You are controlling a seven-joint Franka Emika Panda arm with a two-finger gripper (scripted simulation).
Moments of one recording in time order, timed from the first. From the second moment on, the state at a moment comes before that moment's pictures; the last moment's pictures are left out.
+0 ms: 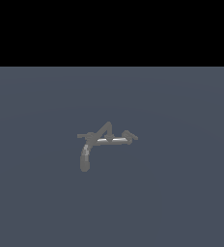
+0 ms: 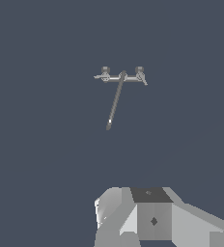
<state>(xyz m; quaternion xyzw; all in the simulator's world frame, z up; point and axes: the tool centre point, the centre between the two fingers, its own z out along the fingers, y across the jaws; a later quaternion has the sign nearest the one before) -0.254 0.018 0.493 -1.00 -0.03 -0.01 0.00</state>
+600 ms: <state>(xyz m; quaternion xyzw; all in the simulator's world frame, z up) -0.249 0.027 0.477 -1.00 -0.01 -0.01 0.00</state>
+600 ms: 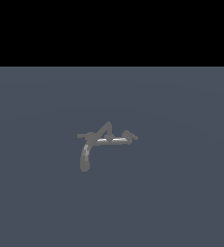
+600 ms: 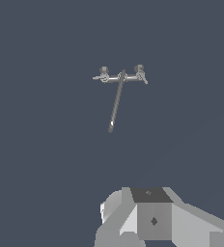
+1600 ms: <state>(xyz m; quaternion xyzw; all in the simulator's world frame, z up) -0.194 0.087 0.362 -0.98 0.18 0.00 0.00</state>
